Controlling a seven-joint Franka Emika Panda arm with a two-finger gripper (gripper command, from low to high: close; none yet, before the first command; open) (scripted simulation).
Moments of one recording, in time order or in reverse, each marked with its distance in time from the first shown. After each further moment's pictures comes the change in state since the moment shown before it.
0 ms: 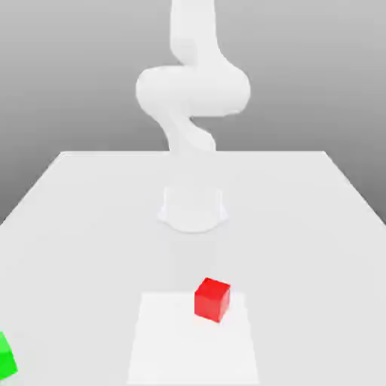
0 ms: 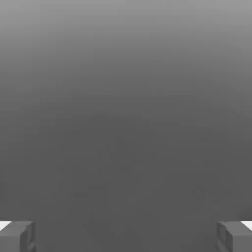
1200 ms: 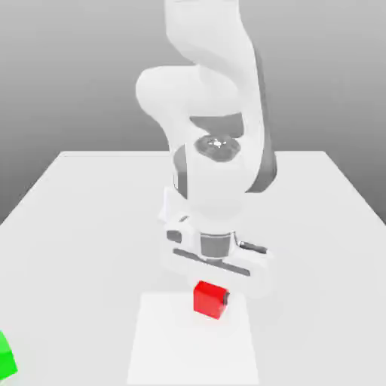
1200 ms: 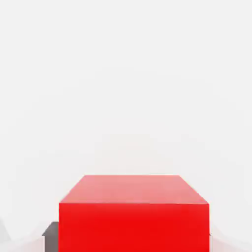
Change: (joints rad) arm -0.009 0.805 0.091 -0.506 -0.048 0.591 0.532
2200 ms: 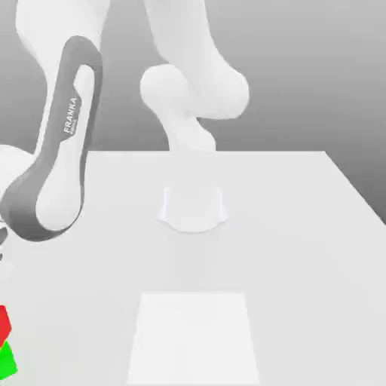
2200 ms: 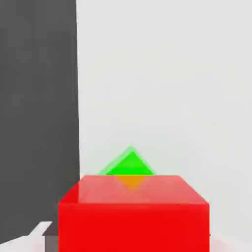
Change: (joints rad) arm -0.401 0.360 -0.278 0.686 0.179 -0.335 0.305
